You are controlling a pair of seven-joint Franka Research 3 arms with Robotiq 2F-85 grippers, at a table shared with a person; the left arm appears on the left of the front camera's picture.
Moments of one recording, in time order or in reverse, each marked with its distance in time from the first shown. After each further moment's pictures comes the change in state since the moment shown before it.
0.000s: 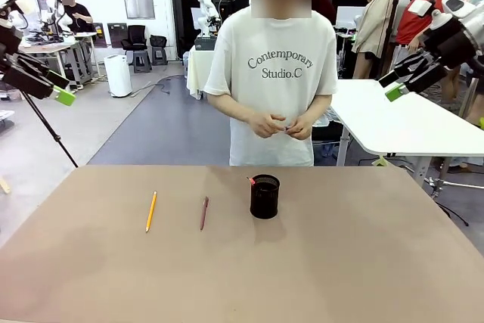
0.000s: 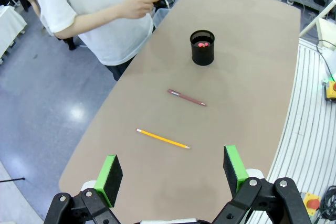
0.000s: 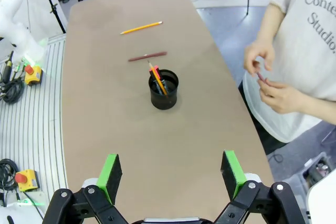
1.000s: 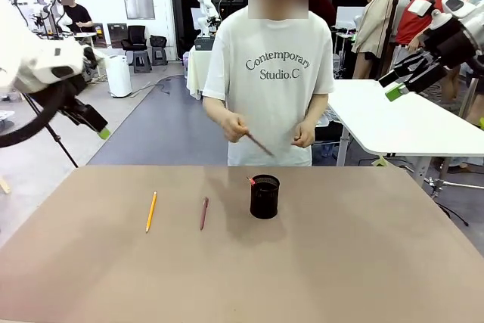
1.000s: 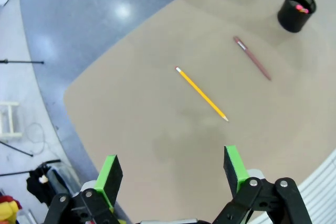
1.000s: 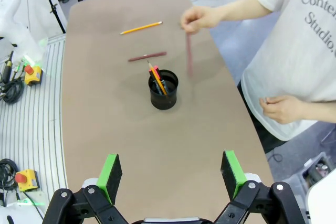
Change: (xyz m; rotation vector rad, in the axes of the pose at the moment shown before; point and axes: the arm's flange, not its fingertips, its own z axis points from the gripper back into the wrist) left arm -0.002 -0.001 -0.121 0.358 0.375 0.339; right arm 0.000 0.000 0.001 -0.001 0.000 0.001
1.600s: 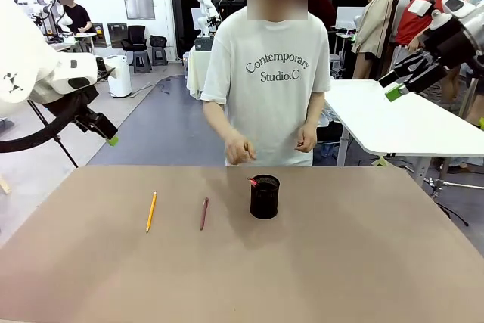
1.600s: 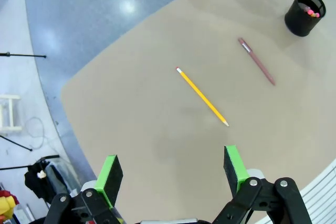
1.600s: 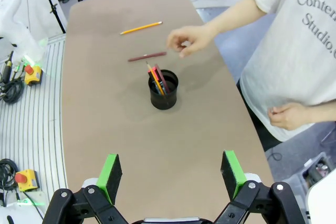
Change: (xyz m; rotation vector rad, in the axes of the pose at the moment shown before) left arm 0.002 -0.008 -0.013 0.014 0.006 0.020; right arm 0.000 0.000 0.000 0.000 0.000 0.000
